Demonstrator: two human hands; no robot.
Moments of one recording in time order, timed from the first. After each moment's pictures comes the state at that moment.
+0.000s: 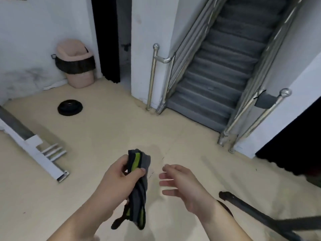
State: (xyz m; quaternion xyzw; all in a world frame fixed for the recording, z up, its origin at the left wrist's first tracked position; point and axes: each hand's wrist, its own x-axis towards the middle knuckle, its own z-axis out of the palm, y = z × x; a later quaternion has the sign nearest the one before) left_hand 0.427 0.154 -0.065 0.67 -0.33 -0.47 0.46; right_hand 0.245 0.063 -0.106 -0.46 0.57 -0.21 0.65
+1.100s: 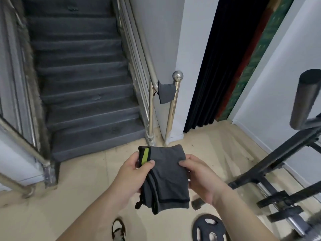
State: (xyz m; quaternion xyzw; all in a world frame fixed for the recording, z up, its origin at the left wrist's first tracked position) left_hand 0.178 -0.620 -0.073 0.47 -0.58 -0.63 0.19; right_hand -0.009 -0.512 -0.098 -0.16 0.62 -0.54 0.54
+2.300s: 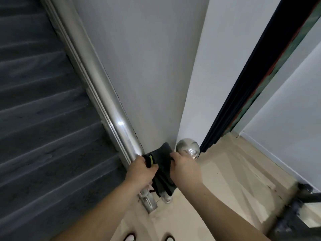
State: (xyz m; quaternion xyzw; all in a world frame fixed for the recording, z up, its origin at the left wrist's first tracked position) left_hand -0.303 -1.263 -0.188 0.49 -0.69 -0.52 0.04; right_hand -0.409 -1.142 -0.180 -0.38 0.91 -0.18 0.04
